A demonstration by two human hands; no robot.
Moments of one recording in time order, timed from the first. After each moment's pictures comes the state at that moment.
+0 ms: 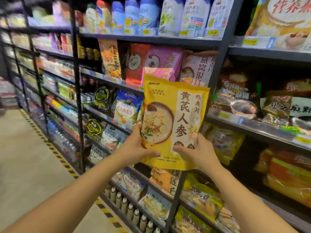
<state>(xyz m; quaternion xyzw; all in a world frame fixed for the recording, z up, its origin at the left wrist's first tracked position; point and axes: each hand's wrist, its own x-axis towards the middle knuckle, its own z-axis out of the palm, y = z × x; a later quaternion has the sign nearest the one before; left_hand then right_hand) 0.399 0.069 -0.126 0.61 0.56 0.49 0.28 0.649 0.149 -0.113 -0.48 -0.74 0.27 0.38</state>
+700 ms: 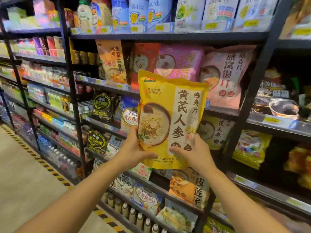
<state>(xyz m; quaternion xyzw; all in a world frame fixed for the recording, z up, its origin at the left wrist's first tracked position) 0.208 0.150 -0.145 0.63 0.52 0.51 0.27 0.459 0.198 -0.136 -0.47 -0.72 0.27 0.44</state>
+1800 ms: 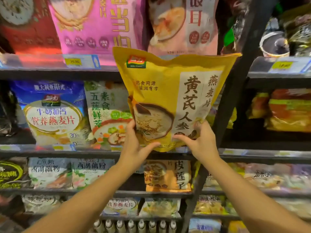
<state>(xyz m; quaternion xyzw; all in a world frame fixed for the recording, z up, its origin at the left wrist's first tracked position) 0.298 0.428 -0.291 0.74 0.38 0.51 0.23 0.533 0.372 -0.263 -0.62 -0.58 0.10 0.52</state>
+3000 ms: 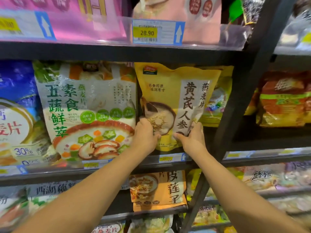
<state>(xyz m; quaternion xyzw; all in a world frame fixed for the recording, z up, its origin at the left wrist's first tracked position) 0.396 0.533 -0.307 0.77 0.52 0.29 0.21 0.560 0.473 -0.326 -0.77 -0.40 0.15 0.48</state>
